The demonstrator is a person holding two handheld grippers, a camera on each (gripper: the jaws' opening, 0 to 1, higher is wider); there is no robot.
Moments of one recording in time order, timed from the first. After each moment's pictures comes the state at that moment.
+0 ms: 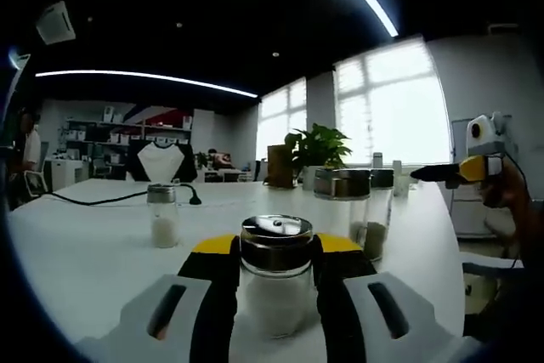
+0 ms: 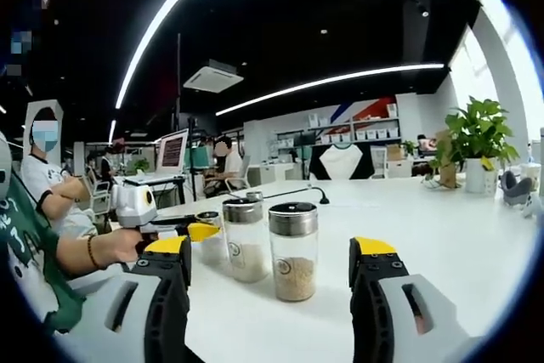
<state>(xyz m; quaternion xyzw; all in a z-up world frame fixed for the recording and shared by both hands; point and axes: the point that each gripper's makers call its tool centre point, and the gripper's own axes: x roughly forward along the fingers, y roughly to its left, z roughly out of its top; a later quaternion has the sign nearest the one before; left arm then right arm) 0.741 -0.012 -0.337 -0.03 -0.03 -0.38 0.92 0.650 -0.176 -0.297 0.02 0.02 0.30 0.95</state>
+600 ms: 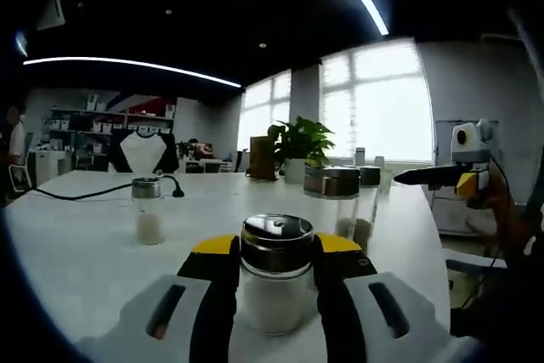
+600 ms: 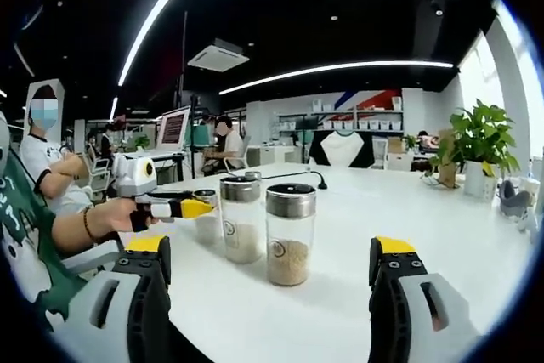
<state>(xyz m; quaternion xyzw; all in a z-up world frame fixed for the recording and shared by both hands) 0.736 -0.014 -0.332 -0.03 0.00 -0.44 0.90 0.653 -0.178 -0.311 -0.02 0.06 0.30 0.95</state>
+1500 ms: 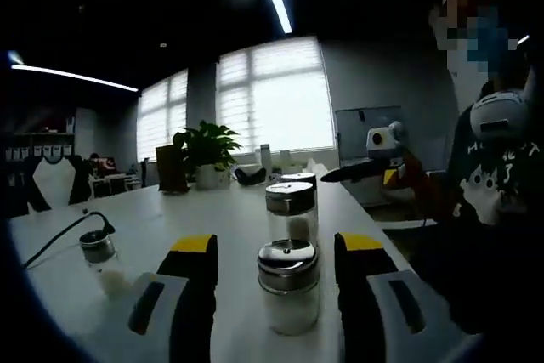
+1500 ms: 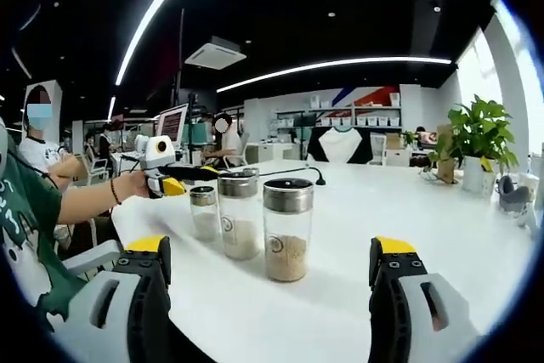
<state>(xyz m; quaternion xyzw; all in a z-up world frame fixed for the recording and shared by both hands) 0.732 -0.011 -0.313 0.02 -0.01 -0.67 0.74 0.653 -0.183 -0.315 -0.02 0.06 0.29 0.96</state>
